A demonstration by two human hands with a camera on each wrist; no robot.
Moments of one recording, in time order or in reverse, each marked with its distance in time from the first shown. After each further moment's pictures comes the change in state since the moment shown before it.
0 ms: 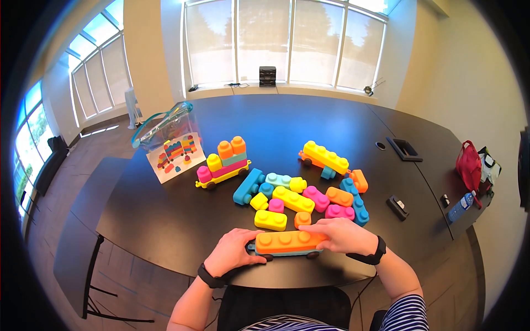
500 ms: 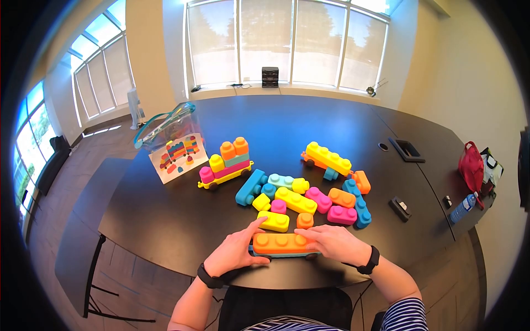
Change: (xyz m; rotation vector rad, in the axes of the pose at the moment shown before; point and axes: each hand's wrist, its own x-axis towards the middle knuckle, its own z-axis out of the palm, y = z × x) left_hand 0.001 0.011 -0.009 -0.178 -0.012 -0.025; right_hand 0.006 -0.007 0.032 -0.068 0.182 -0.089
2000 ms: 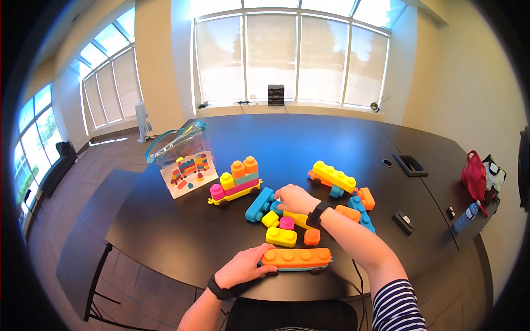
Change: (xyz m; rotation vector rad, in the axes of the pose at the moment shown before) left_hand -0.002 -0.006 0.000 0.015 -0.076 0.016; right_hand 0.206 0.078 0.018 -0.115 0.022 0.084
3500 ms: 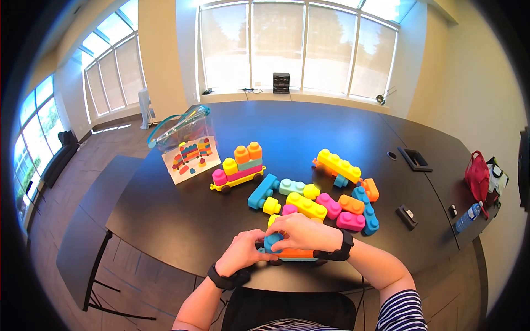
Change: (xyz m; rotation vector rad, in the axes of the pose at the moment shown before) left_hand 0.003 -0.001 0.001 -0.150 0.178 -0.138; right_hand -0.106 -0.102 -0.033 0.432 -0.150 -0.284
